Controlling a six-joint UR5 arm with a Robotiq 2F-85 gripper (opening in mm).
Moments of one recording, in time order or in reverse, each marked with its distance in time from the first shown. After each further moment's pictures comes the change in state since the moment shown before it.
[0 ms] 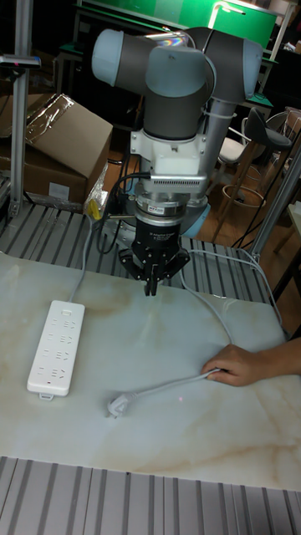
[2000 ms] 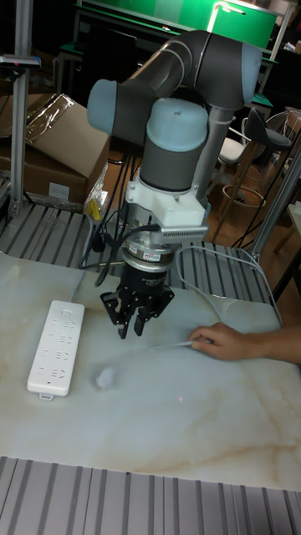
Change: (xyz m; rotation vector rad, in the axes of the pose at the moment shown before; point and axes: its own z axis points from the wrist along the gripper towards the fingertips) arm -0.054 -0.046 0.055 0.131 -0.010 -0.317
